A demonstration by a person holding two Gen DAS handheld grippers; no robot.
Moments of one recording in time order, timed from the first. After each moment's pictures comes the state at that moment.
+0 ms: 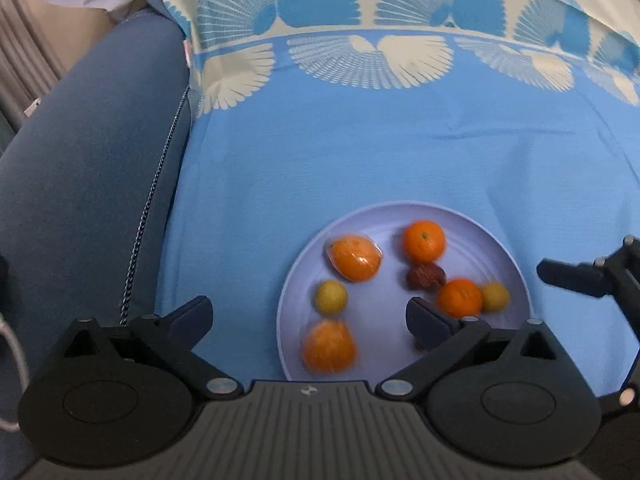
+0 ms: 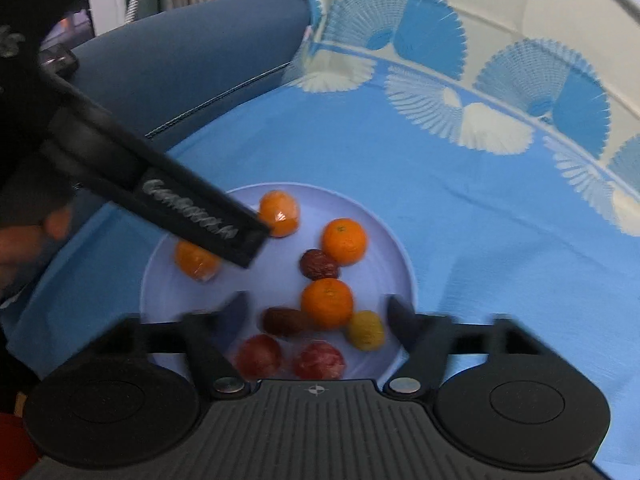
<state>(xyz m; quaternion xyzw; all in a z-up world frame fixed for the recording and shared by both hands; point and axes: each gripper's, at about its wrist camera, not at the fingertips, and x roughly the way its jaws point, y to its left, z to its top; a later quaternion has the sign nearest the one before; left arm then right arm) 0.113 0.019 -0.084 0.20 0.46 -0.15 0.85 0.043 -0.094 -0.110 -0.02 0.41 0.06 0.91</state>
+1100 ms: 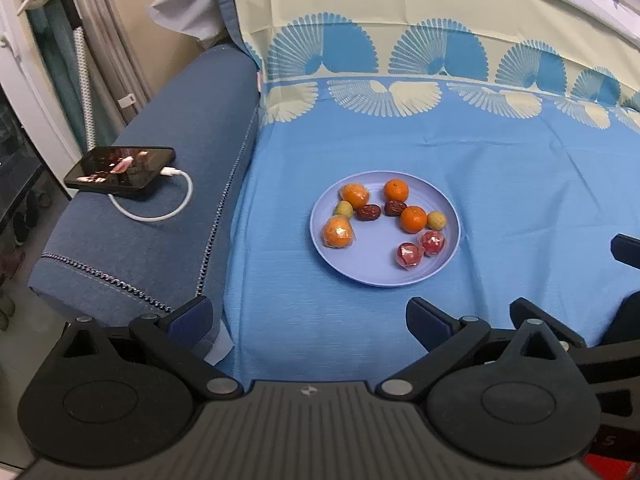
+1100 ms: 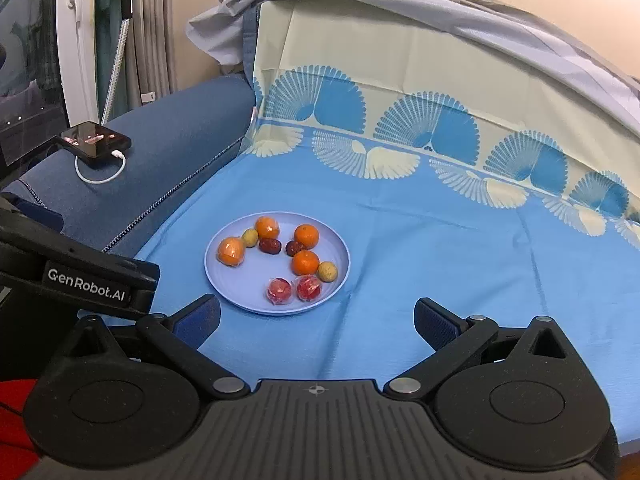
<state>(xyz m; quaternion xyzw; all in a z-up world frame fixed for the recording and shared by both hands) -0.080 0.083 0.000 0.16 0.40 -0.10 0.90 -0.149 -0.059 -0.009 0.01 0.33 -0.06 0.94</state>
